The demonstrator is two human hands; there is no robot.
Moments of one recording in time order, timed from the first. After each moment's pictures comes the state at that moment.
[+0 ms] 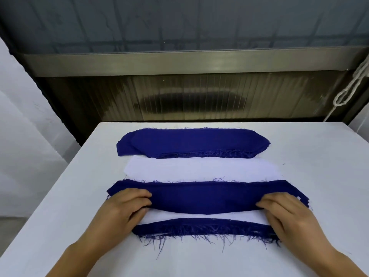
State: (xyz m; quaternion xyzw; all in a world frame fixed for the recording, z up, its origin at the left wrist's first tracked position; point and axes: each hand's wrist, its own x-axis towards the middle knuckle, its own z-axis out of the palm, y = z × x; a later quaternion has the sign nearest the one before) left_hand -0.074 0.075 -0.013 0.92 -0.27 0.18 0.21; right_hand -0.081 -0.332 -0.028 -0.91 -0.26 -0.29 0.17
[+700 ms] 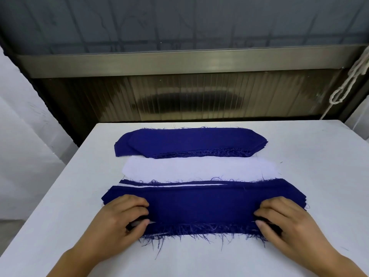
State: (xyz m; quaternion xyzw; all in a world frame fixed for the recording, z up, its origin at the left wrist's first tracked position) left_hand -0.080 0.078 -0.020 0.91 -0.31 0.19 0.21; right_hand -0.094 -0.333 -0.021 -0.92 -0.27 -0.24 0.18
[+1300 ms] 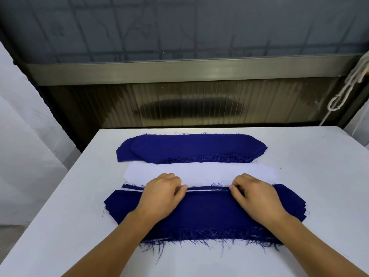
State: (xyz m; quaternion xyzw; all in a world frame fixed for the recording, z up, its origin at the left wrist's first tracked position) left_hand -0.010 -0.013 -0.015 0.96 -0.19 0.14 0.13; right_hand -0.020 -0.284 -0.014 -0.98 -0.10 -0.08 0.17
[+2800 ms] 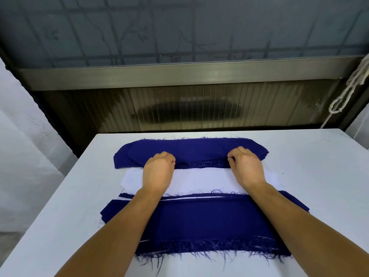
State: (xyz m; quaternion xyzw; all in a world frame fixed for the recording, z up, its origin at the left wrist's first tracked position) left_hand 0.080 -0.012 -0.023 0.97 -0.06 0.18 0.13; right_hand 0.084 -0.278 -0.022 -0.97 -0.04 -0.19 0.17
